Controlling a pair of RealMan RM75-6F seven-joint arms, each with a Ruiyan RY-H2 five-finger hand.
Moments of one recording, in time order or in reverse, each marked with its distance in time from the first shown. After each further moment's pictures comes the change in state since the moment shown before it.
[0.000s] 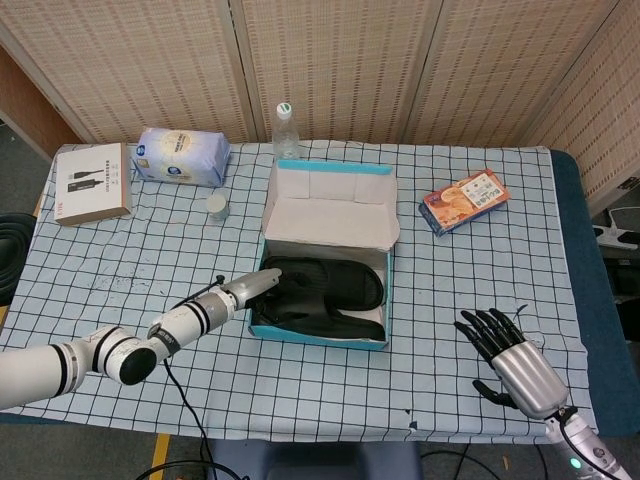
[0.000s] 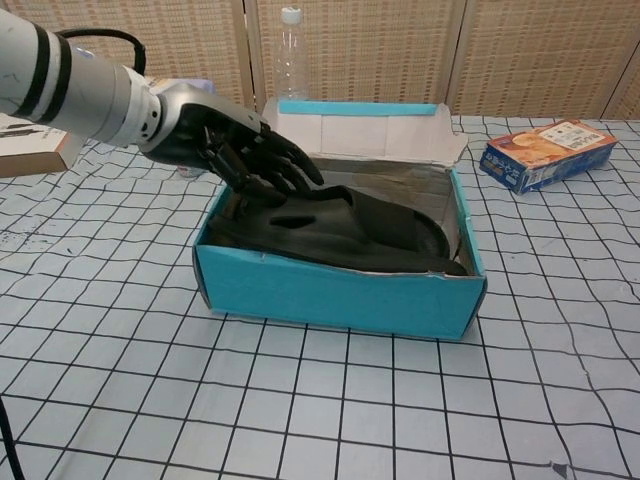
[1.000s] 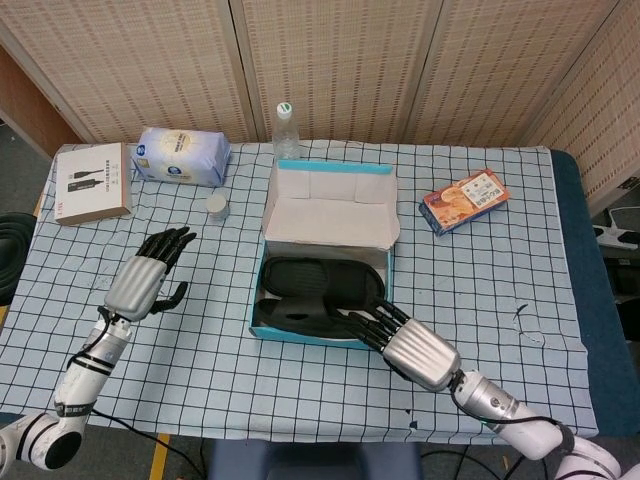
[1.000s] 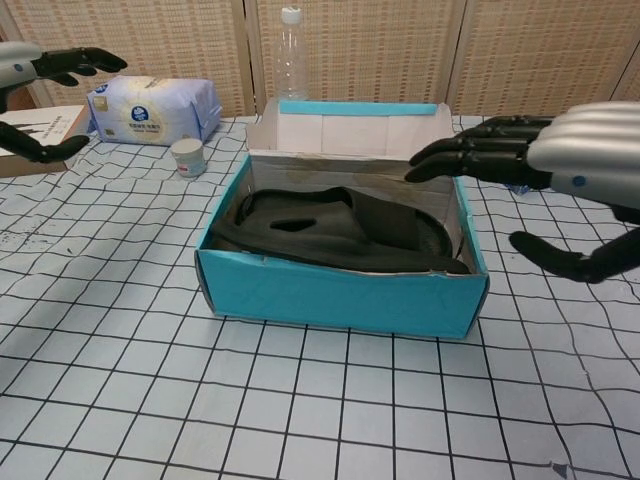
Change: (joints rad) left arm 0.569 -0.035 0.094 0.026 0.462 0.878 0.467; right arm 0.338 -0.036 0.163 -0.256 0.055 -0.453 -0.324
